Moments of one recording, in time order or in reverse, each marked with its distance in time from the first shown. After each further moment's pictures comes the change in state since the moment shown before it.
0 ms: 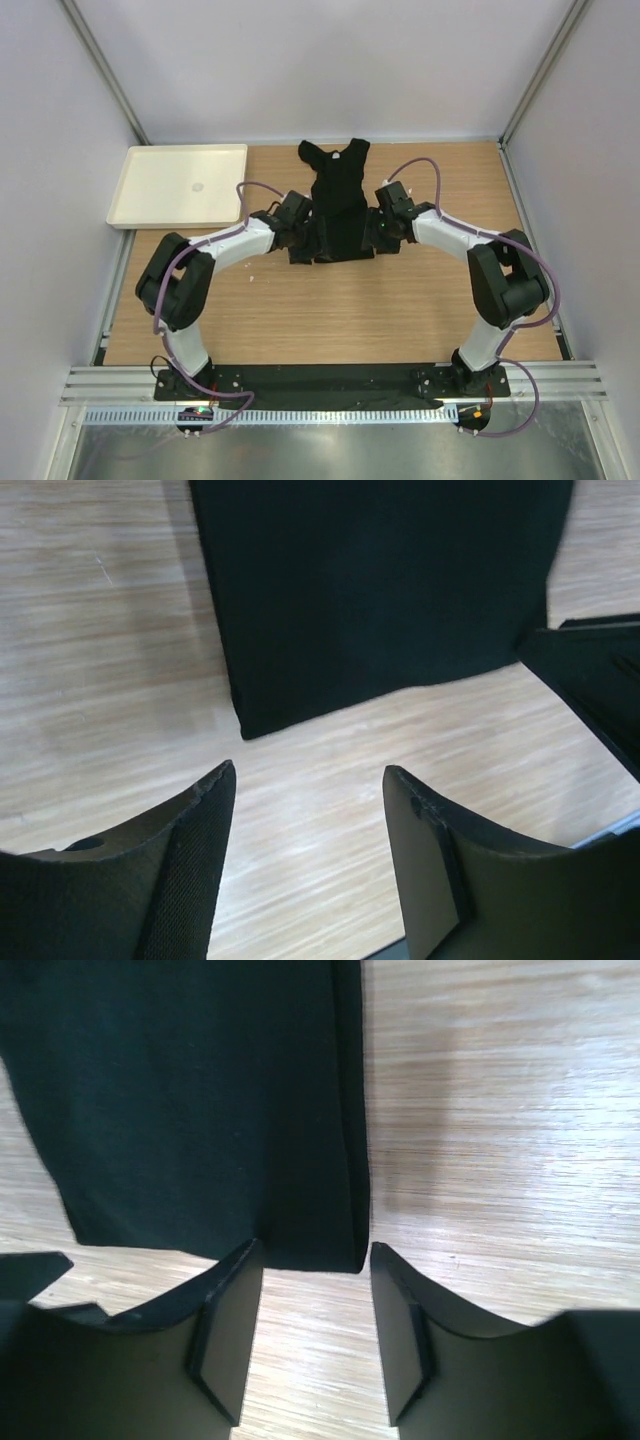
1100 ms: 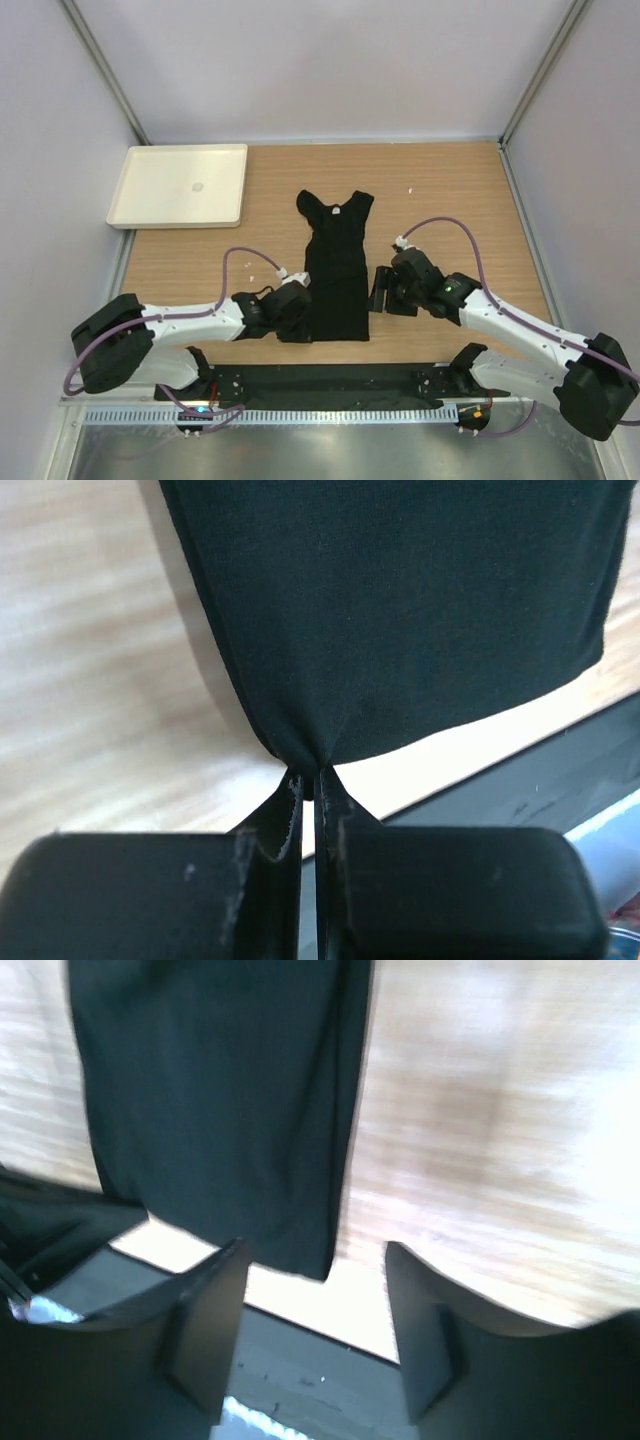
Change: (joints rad) left arm -0.406 -0.457 -0.609 0.126 -0.149 -0.194; right arm 0.278 -0.690 -0.533 -0.089 -0.025 0.199
